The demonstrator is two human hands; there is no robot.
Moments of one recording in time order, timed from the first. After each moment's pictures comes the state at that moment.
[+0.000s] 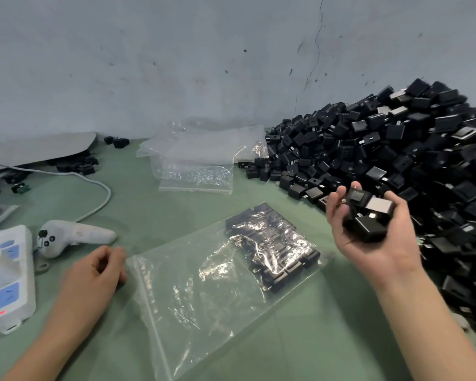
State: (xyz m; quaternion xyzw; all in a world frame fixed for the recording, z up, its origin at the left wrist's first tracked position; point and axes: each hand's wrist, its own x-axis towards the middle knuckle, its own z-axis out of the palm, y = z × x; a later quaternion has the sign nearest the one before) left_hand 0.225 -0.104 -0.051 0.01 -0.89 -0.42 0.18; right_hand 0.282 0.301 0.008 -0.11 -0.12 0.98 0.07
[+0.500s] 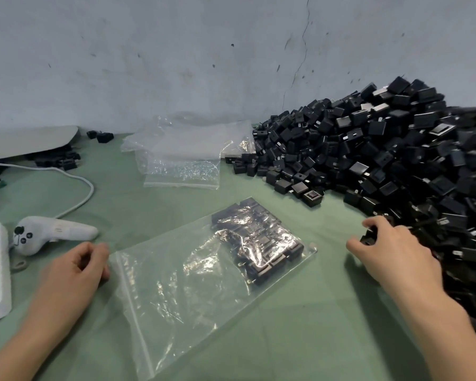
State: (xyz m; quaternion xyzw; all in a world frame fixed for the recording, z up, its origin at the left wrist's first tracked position) left_hand 0.221 -0.110 -0.059 -0.01 -0.90 -0.39 0.18; right_hand 0.324 0.330 -0.005 -0.36 -0.92 0.13 0.07
